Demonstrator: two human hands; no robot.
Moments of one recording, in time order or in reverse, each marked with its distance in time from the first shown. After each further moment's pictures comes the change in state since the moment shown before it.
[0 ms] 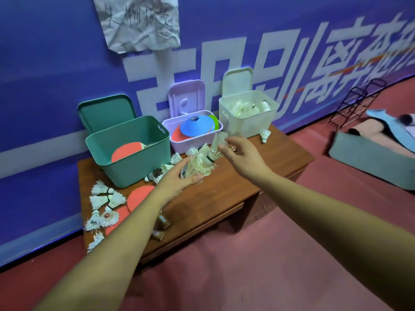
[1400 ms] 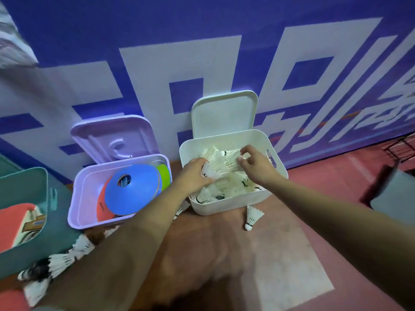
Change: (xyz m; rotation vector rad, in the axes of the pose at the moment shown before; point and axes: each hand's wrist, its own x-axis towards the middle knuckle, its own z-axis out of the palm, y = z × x) left_hand 0.621 -0.016 0.149 0.567 0.104 -0.253; right_hand 0.495 0.416 -0.134 -0.150 -0.354 0.304
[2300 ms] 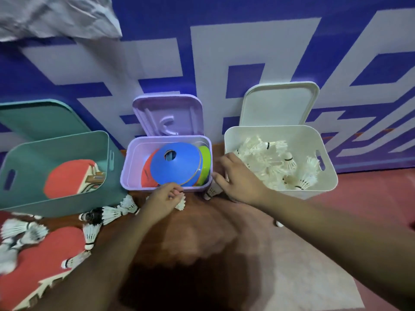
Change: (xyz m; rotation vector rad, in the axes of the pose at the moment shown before) left_hand -0.146 -0.173 -0.018 -0.181 0.229 -0.249; right_hand -0.045 -0.081 0.108 -0.181 -0.237 -0.637
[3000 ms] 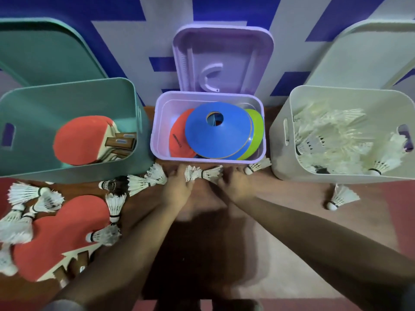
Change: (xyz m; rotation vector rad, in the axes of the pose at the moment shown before) left_hand 0.006 -0.122 0.009 0.220 0.100 -0.231; right_hand 0.038 -0.020 0.223 -0.005 -0.233 0.603
